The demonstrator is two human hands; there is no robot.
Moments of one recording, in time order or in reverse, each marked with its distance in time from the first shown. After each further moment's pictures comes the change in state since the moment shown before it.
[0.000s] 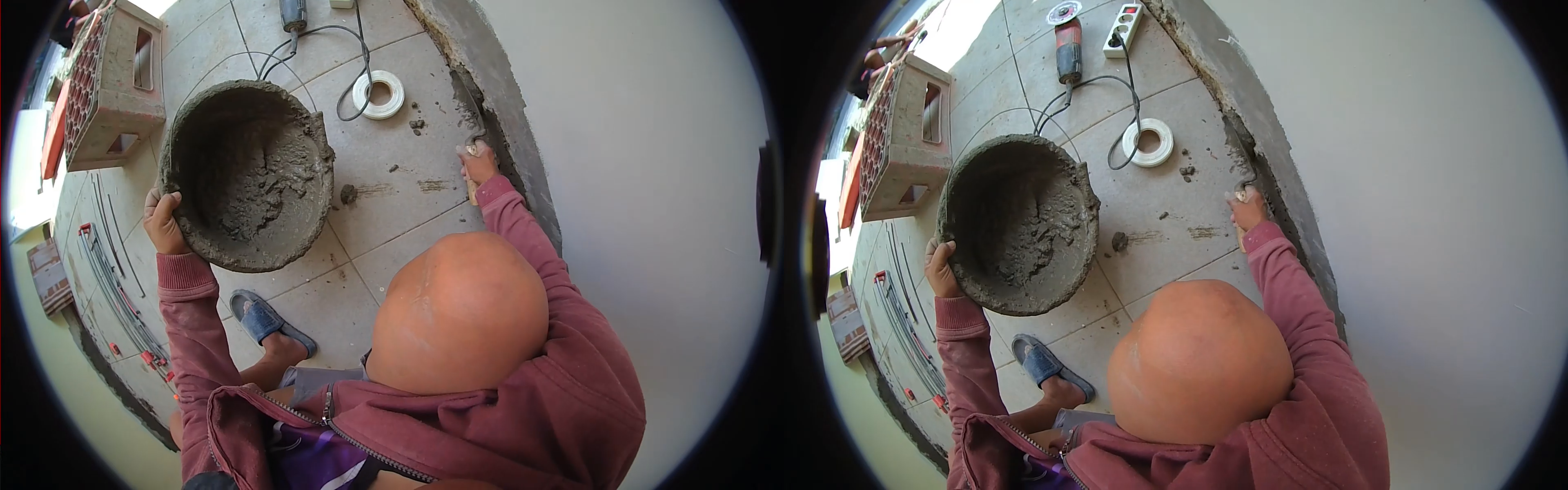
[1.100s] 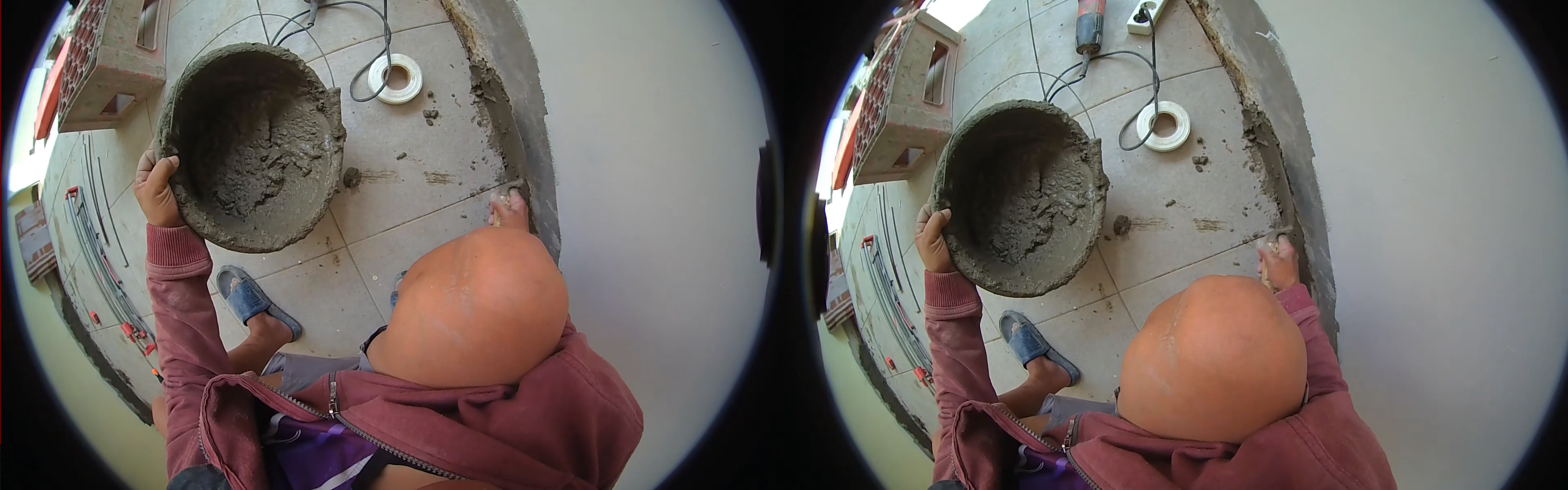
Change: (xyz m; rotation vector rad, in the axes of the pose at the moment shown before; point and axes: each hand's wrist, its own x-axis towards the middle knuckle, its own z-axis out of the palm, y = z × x) left_hand -0.003 0.006 0.019 0.014 0.030 0.038; right_hand -0.084 0.033 -0.044 0.111 -0.032 0.063
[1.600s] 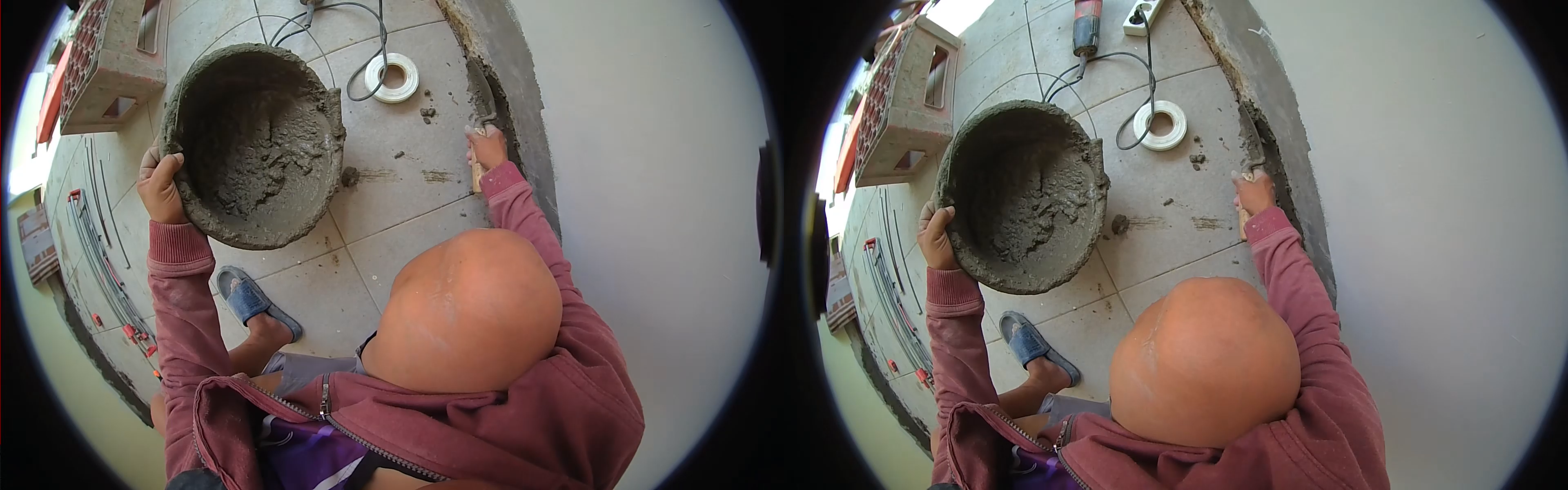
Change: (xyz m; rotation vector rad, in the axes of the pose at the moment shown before) left_hand 0.001 -0.002 0.001 0.011 -0.054 0.028; right_hand 0.077 -0.075 0.054 -0.139 0.090 -0.036
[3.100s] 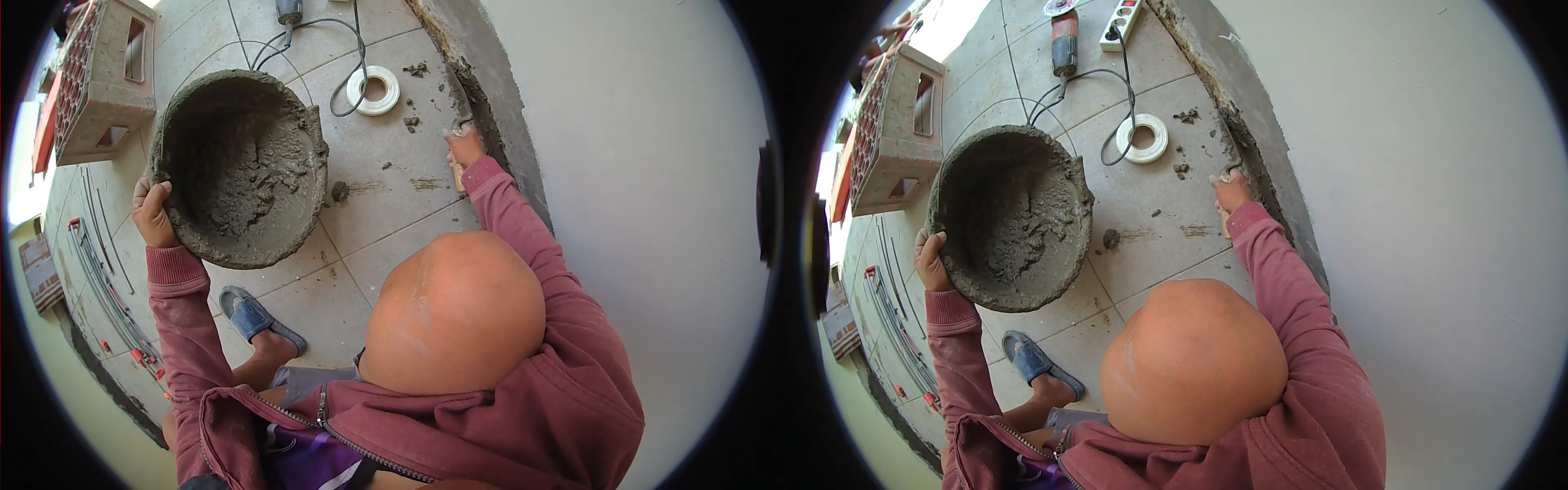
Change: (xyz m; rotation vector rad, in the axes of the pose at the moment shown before) left_hand -0.001 0.006 0.005 -0.010 0.042 -0.035; right_hand 0.017 0.008 0.009 -0.026 -0.079 0.026
